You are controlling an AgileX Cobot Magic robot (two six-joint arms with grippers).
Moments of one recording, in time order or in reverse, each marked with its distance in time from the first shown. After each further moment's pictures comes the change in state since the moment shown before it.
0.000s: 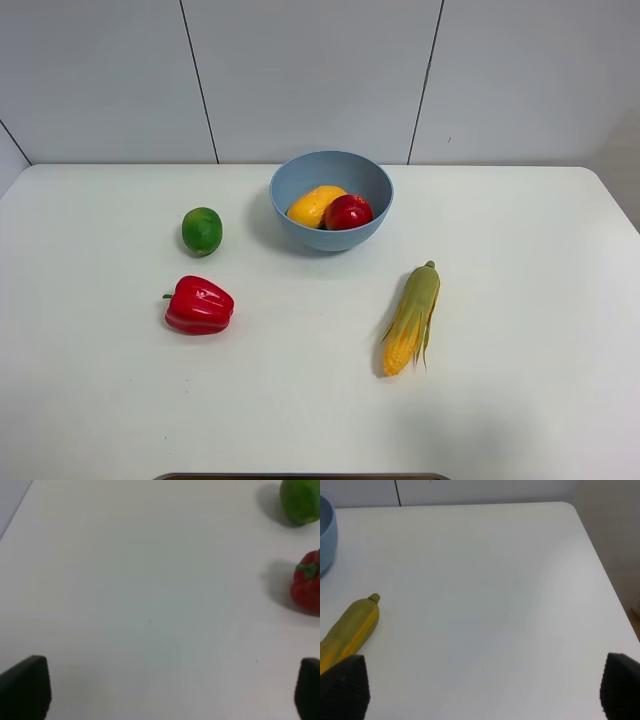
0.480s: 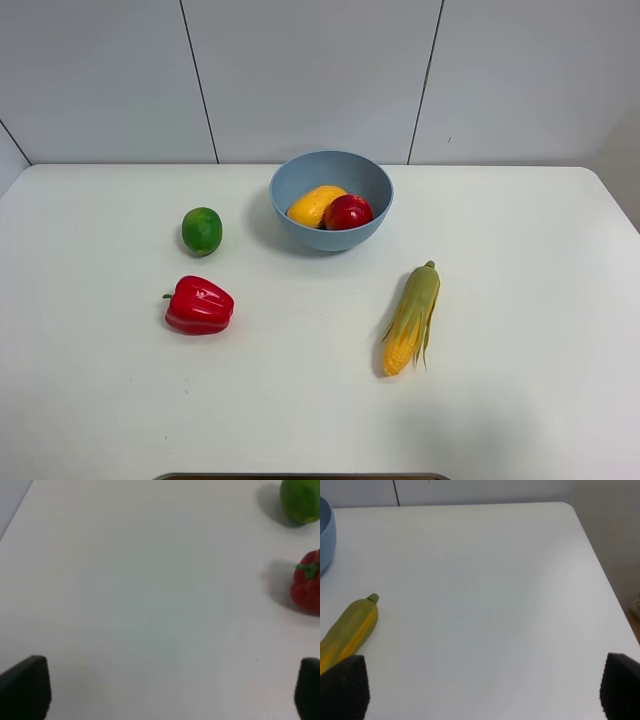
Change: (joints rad) left arm 0.000 0.000 0.000 0.000 0.000 0.000; right arm 0.000 0.000 0.000 -0.005 0.000 0.000
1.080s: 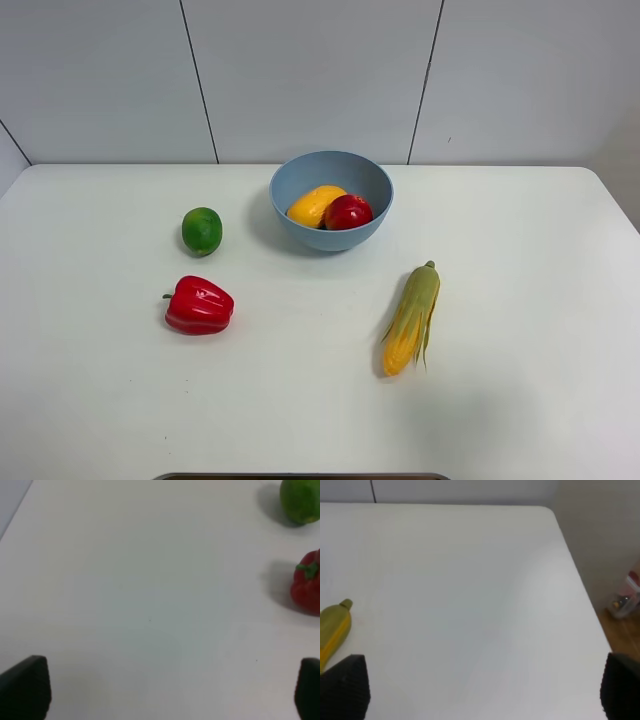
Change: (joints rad) left arm 0.000 0.000 0.000 0.000 0.000 0.000; right arm 0.005 0.146 -0.045 -0.070 -0.070 -0.001
